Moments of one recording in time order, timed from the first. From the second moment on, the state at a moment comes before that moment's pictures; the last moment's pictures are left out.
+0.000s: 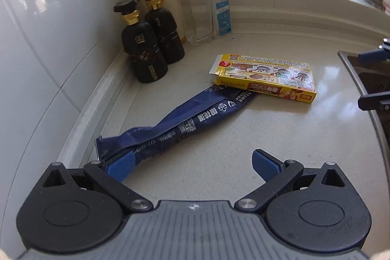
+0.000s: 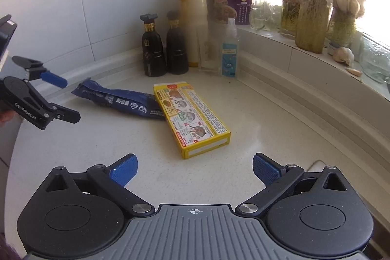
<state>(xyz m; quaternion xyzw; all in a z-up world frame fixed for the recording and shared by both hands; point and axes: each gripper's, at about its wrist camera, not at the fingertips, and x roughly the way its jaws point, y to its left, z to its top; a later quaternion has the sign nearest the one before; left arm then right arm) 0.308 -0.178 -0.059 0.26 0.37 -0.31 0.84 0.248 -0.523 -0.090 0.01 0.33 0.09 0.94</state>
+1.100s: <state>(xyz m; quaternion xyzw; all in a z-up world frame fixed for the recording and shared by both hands) 0.371 -0.212 -0.081 0.38 0.39 -0.35 0.77 0.361 -0.514 -0.141 -0.03 0.40 0.17 0.90</state>
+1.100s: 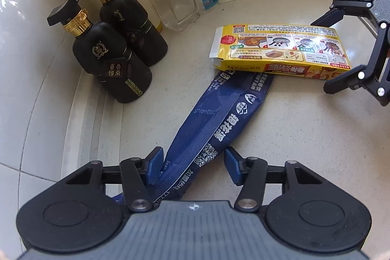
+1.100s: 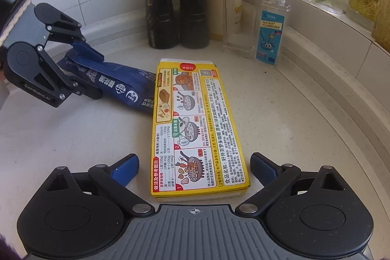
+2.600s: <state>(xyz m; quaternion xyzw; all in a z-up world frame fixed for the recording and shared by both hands) 0.249 -0.086 0.003 0.18 0.46 -0.23 0.84 0.207 -0.429 -0.062 0.02 0.39 0.09 0.92</state>
